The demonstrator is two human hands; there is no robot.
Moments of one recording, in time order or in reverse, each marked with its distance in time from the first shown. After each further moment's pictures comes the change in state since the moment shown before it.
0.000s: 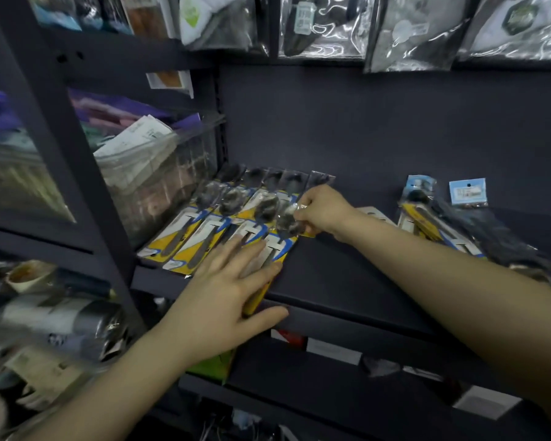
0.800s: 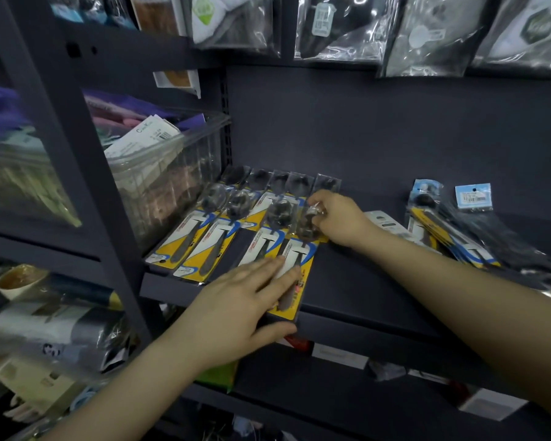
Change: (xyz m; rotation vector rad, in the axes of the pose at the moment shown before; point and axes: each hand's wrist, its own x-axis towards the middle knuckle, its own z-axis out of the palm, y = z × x) left_hand 0.003 -0.016 0.011 0.095 -0.001 0.162; right_hand -0.007 0.004 0.000 -0.296 0.103 -0.112
